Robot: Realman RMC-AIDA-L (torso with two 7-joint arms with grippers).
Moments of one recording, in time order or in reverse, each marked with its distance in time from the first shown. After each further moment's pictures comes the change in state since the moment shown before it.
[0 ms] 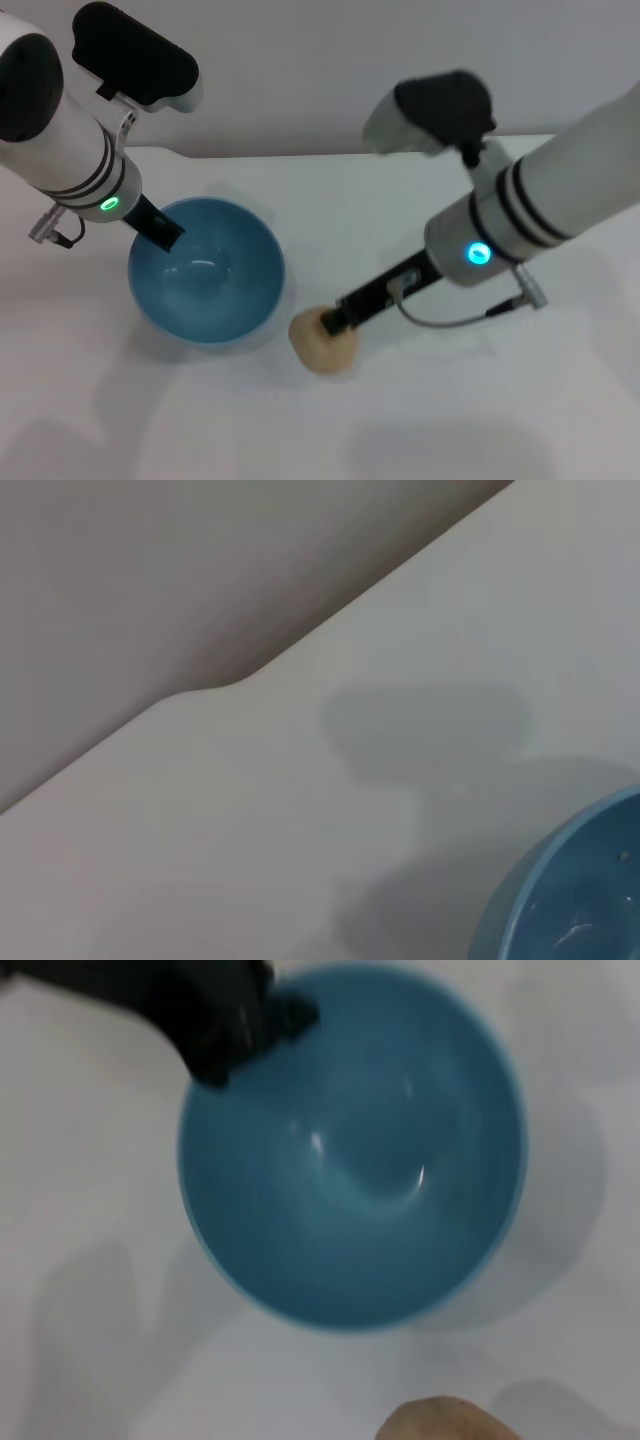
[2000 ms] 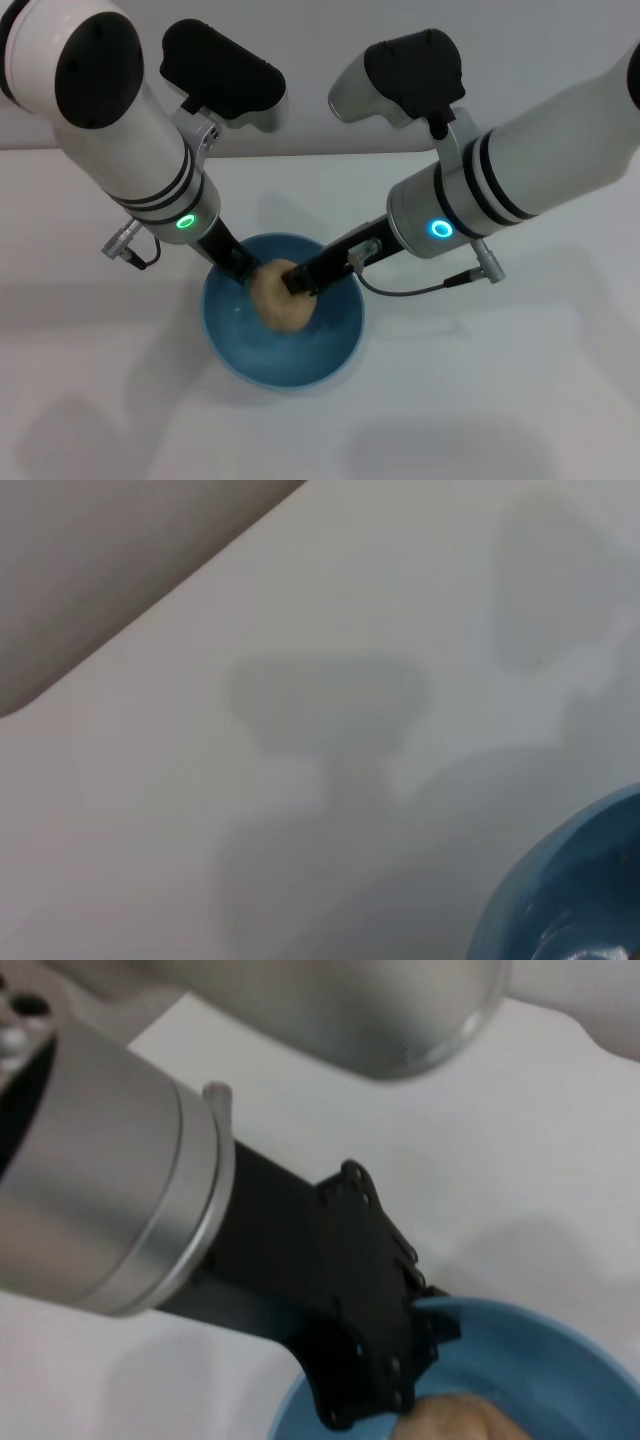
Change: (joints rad) left arm -0.082 -0.013 0.110 0.012 -0.169 -0.102 -0.052; right arm 0.030 0.008 -0.022 0.011 0.044 -0.120 -0.062
